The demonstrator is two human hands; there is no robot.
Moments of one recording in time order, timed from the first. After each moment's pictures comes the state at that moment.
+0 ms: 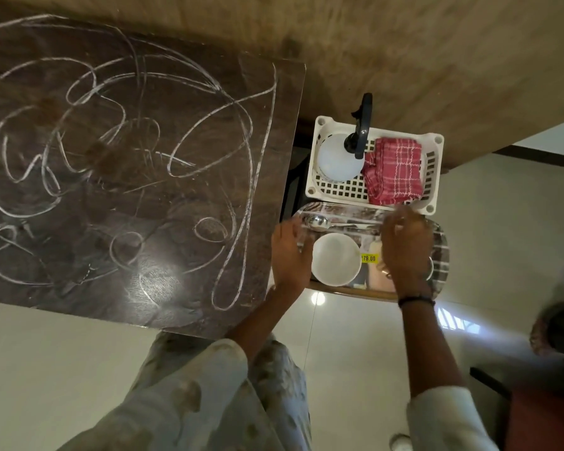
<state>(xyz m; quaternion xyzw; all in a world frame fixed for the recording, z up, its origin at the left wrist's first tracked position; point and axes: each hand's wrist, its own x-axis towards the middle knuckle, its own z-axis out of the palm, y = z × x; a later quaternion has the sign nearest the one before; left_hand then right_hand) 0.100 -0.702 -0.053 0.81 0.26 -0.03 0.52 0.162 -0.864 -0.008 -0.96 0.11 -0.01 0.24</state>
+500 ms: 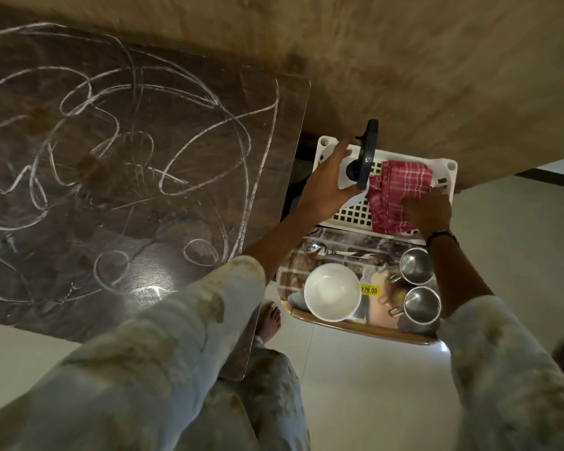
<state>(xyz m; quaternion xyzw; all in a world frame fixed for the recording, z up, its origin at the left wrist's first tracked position) 0.280 -0.706 -0.059 0.80 0.04 -0.12 0.59 0.306 -0.912 -0.085 -0.92 0.26 0.19 0.24</state>
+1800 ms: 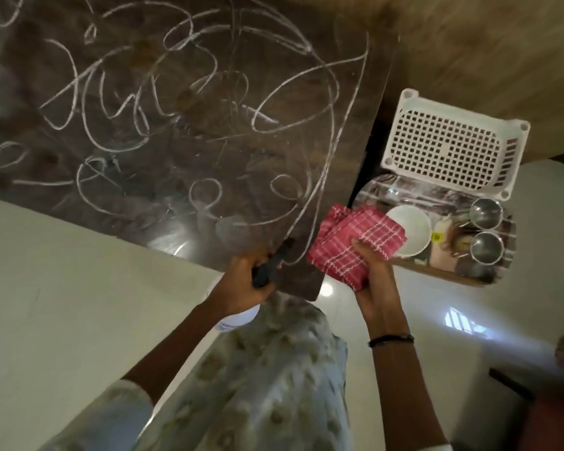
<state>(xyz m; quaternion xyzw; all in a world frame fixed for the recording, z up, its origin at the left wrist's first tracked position) -0.055 -0.502 0.000 0.82 0.15 -0.21 0.52 0.024 -0.711 0.038 -0.48 0.37 0.24 0.76</state>
